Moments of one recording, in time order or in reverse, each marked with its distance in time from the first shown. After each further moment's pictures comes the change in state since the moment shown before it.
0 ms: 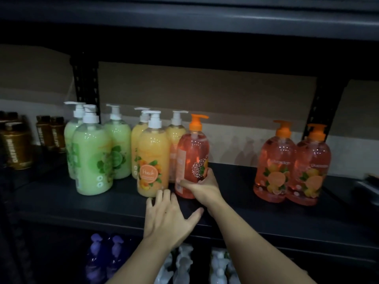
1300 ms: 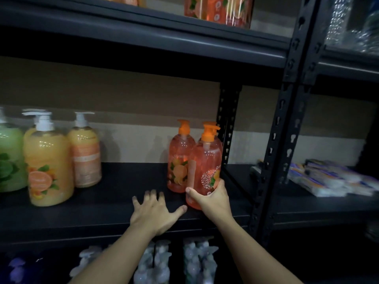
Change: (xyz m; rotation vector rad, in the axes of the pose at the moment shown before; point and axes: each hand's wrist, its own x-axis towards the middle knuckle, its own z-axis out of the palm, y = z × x) left_hand 0.002 0.191 -0.005 -0.062 -0.464 0.175; right_hand -0.074 0.048 -0.251 -0.274 0.419 0.009
